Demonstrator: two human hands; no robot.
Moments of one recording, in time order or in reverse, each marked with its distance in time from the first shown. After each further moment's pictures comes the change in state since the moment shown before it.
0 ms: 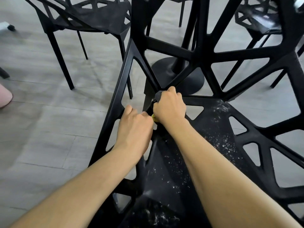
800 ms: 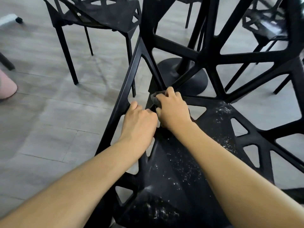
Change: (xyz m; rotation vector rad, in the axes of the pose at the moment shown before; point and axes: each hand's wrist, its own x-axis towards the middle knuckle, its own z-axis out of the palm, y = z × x) left_hand 0.001 -0.001 0.005 -0.035 0.046 -0.034; right_hand -0.009 0.009 -0.001 -0.122 -0.034 -0.293
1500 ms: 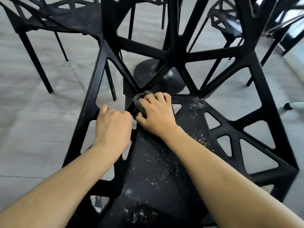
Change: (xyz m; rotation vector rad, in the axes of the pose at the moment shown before) left_hand 0.011 0.008 0.015 0.110 0.081 -0.118; right_hand -0.017 0.044 0.019 -0.136 0.264 -0.119
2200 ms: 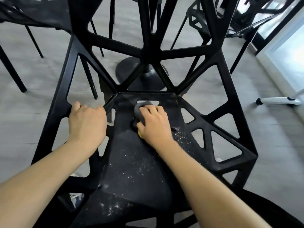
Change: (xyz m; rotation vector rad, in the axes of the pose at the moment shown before) left_hand 0.005 0.004 0.009 0.064 -0.052 -0.084; right_hand -0.072 0.034 -0.014 0.107 -0.044 0.186
